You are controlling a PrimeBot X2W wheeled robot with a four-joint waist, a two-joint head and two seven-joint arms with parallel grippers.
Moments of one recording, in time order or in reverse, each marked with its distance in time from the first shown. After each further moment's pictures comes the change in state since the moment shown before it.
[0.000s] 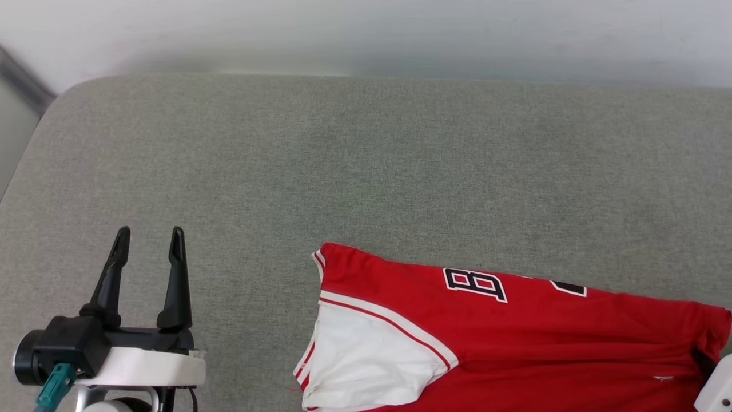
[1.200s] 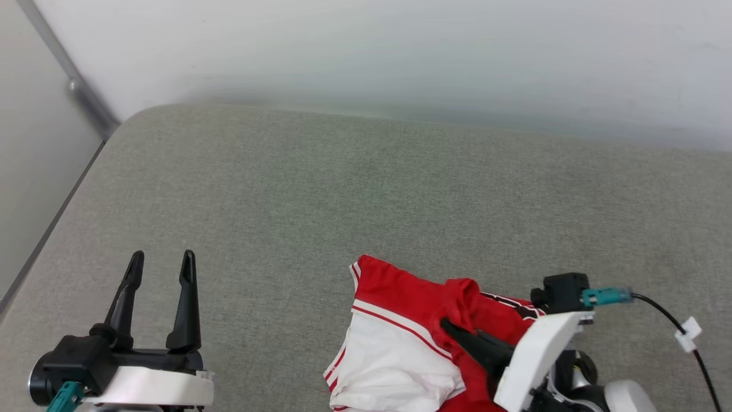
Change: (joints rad) left arm 0.062 -0.005 -0.024 0.007 -0.049 0.000 -0.001; right arm -0.034 0.077 0.642 -0.140 0.453 -0.001 -0.003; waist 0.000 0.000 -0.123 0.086
